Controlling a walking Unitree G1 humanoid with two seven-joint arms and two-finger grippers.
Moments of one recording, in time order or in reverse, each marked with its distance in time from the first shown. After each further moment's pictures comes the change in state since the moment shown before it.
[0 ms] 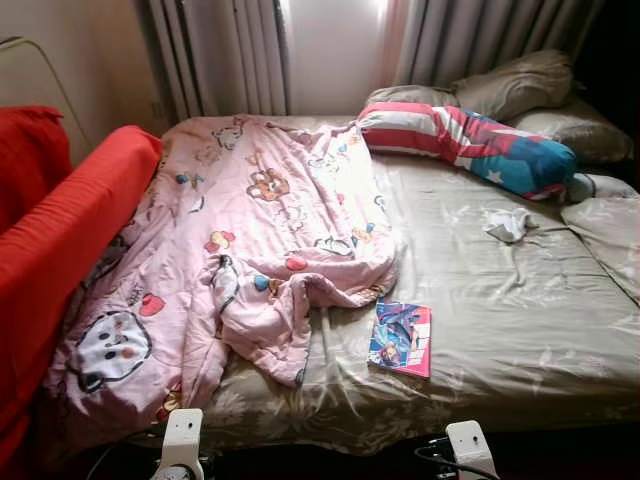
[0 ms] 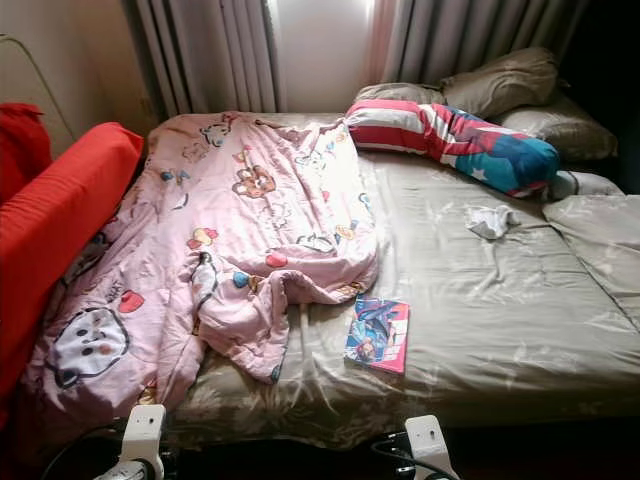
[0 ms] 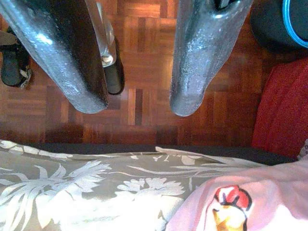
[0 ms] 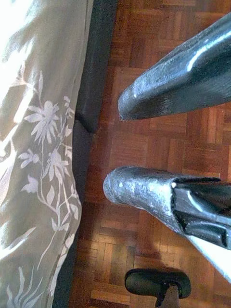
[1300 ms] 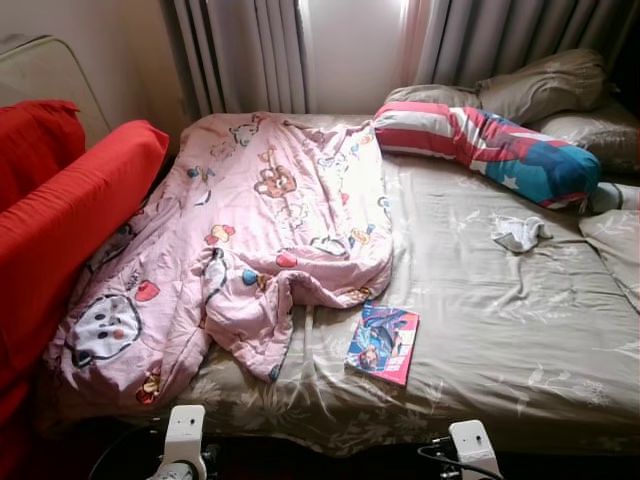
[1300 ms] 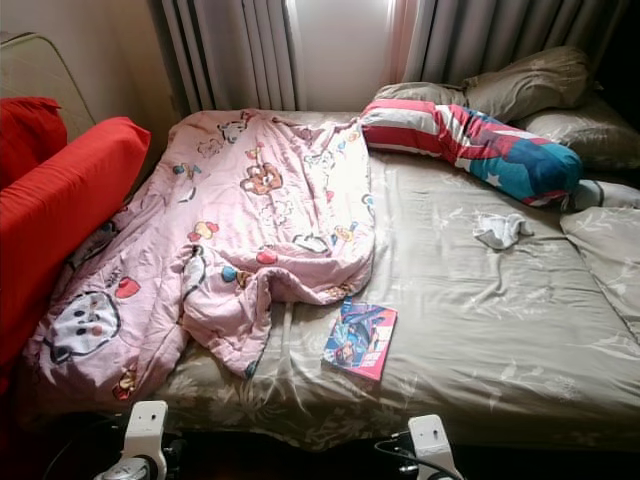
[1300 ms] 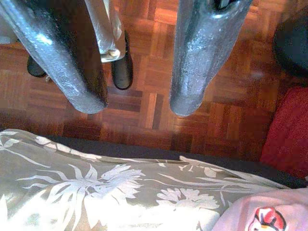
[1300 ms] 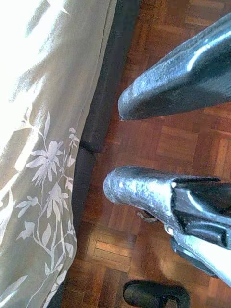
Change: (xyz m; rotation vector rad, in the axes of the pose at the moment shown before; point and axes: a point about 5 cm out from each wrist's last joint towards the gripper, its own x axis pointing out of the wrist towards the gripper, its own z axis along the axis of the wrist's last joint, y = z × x) left arm 0.001 -0.003 0.004 -0.009 -0.017 -0.010; right arm 0.000 -0.004 0.001 0.000 0.001 -0.012
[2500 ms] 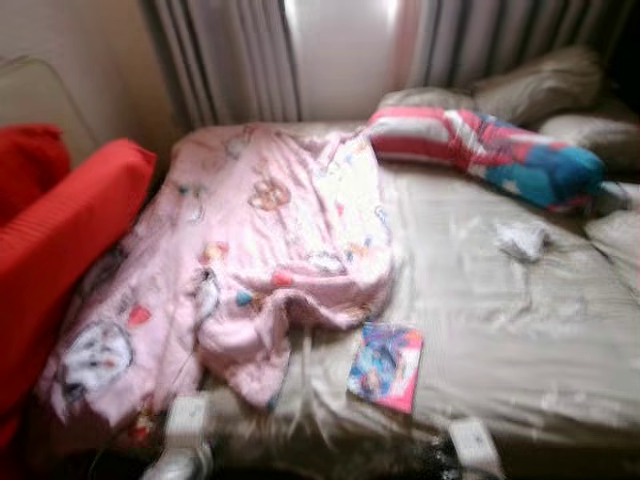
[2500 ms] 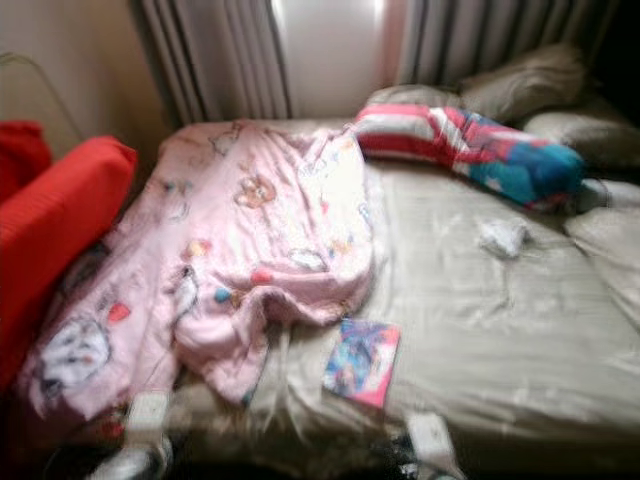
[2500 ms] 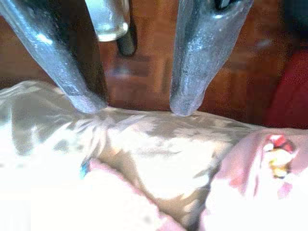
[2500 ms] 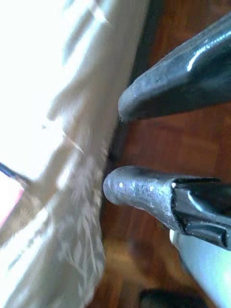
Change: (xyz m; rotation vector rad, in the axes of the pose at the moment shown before) left arm 0.002 -0.011 0.013 0.009 -0.039 -0.049; right arm -0.002 -0.009 -0.005 -0.028 0.013 -0.020
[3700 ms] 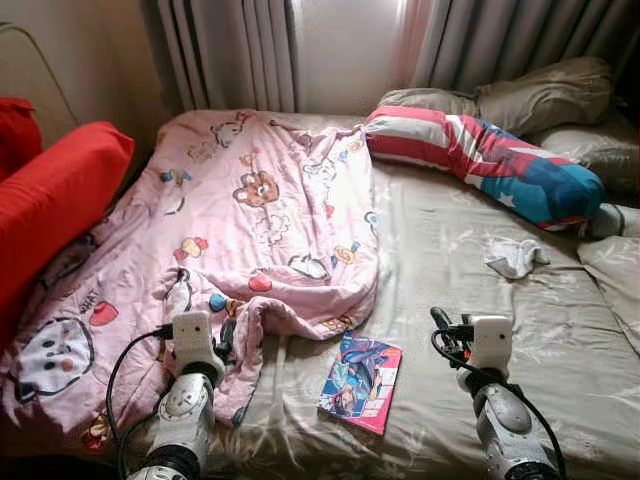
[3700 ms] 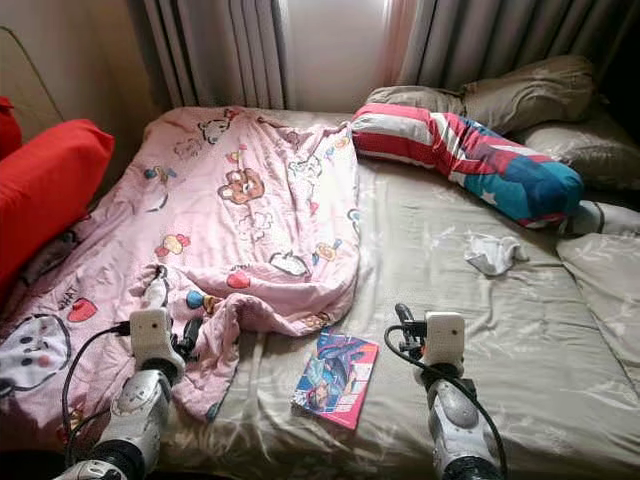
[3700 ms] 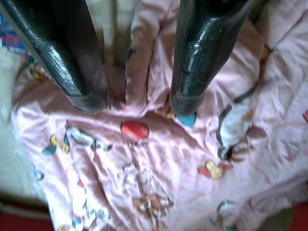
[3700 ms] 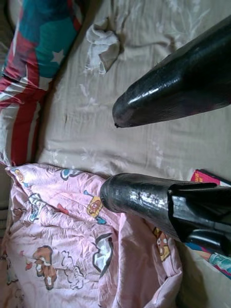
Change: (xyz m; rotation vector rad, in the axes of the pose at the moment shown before) left arm -0.014 -0.009 0.119 -0.128 -0.682 0.003; right arm -0.023 -0.015 0.145 0.185 -0.806 0.006
